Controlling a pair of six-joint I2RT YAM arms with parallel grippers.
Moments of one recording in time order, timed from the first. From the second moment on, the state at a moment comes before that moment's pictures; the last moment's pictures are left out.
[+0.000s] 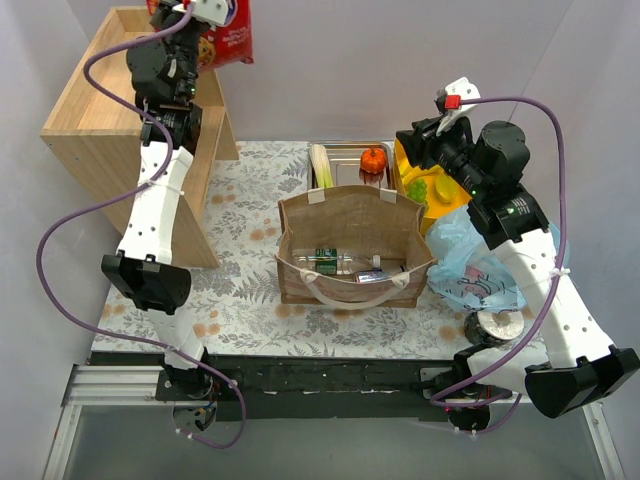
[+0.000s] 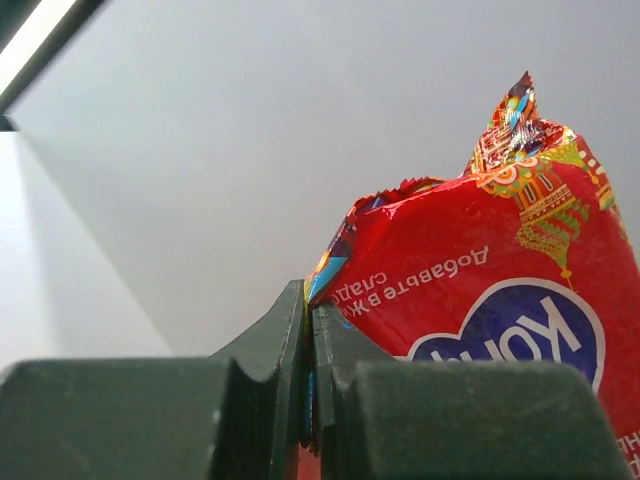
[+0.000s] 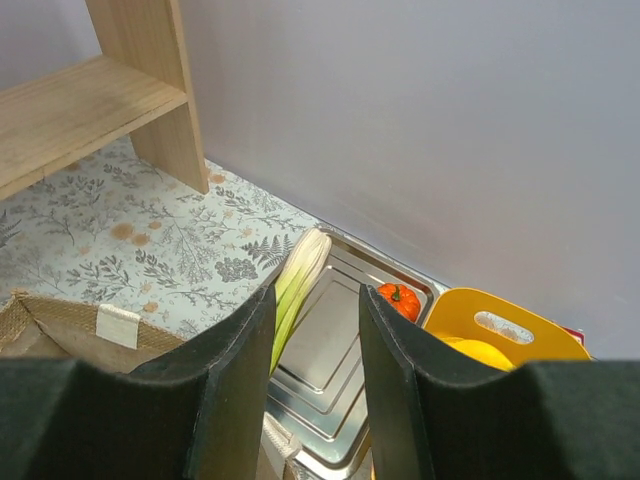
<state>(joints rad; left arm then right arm) -0.20 1.83 2.23 0.23 -0.04 0.73 0.38 1.19 1.41 -0.19 -0.21 -0.08</state>
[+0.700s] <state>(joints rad) 0.13 1.76 2.09 0.40 -0.22 0.62 0.38 1.21 1.41 -0.19 -0.25 -0.08</state>
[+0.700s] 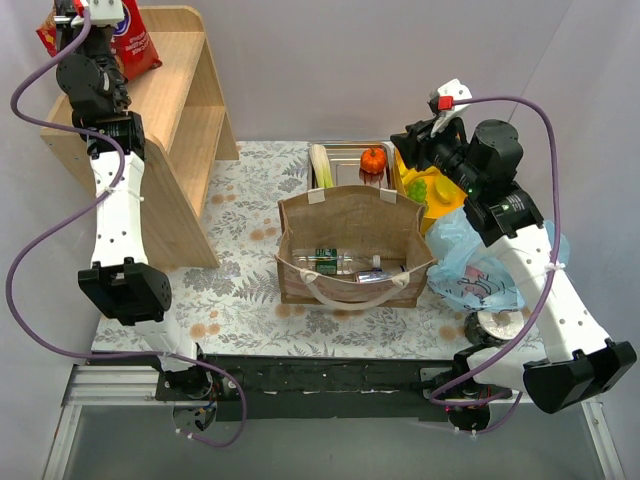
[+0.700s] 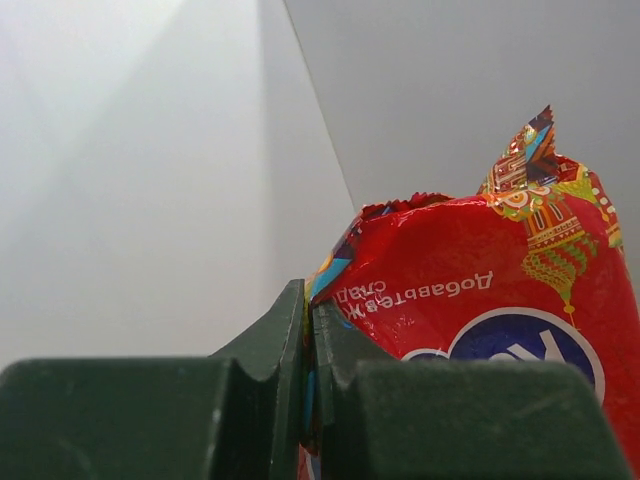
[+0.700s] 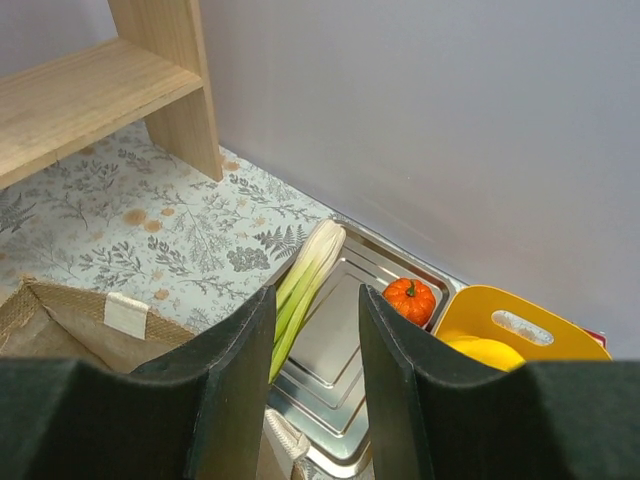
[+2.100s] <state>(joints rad) 0.24 1.62 1.81 0.77 0.18 0.09 0.38 1.27 1.38 -0.22 -0.27 -0.11</state>
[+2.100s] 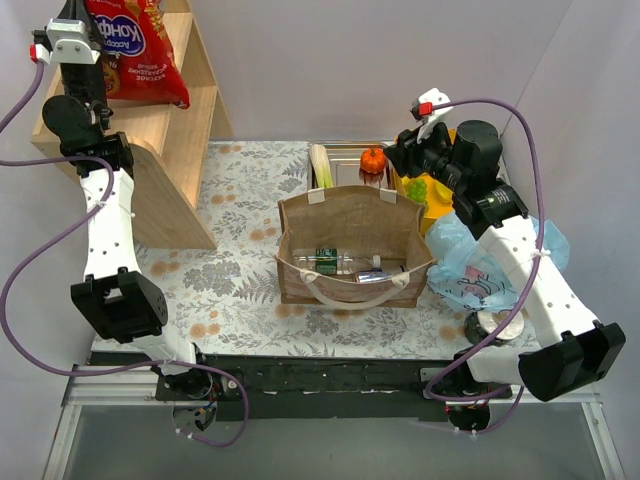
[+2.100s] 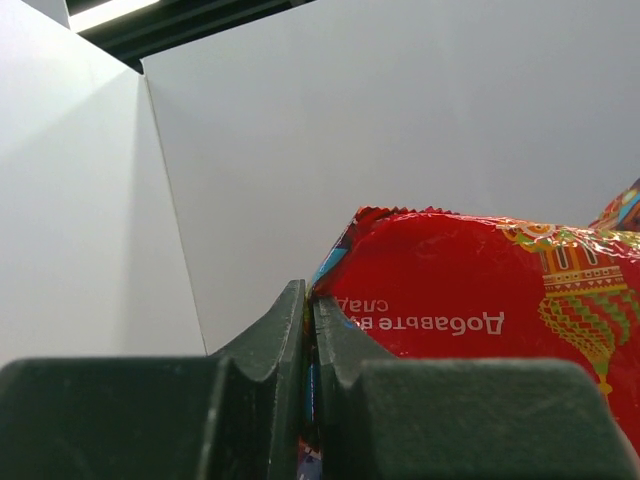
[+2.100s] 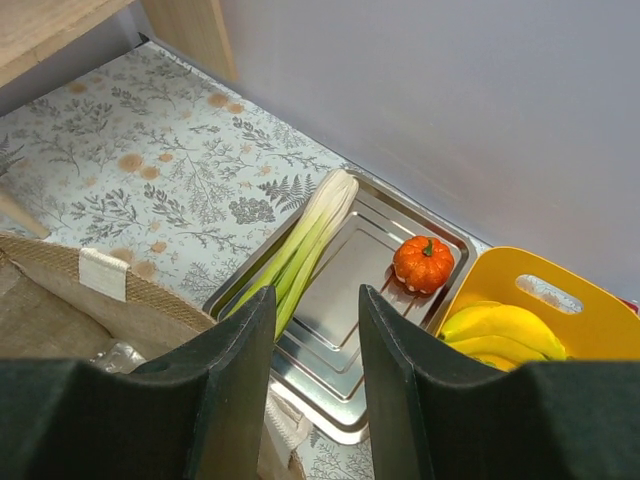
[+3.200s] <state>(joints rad) 0.25 1.71 2.15 0.48 0.29 0.12 0.38 1.19 1.24 -0.21 -0.28 -0.11</state>
